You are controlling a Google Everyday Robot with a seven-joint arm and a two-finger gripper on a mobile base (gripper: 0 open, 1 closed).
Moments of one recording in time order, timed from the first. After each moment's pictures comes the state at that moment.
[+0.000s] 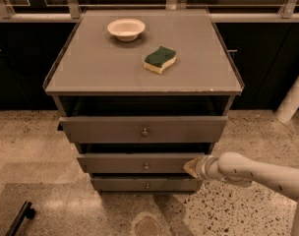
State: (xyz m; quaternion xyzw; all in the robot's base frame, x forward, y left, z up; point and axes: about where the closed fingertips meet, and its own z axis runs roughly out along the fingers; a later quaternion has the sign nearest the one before) arm 0.596 -0.197 0.403 -0.39 0.85 0.10 0.34
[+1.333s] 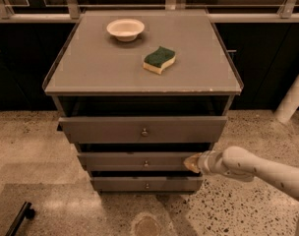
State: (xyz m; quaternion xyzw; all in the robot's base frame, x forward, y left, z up) arm 0.614 -0.203 0.412 -0.38 0.85 0.13 0.35
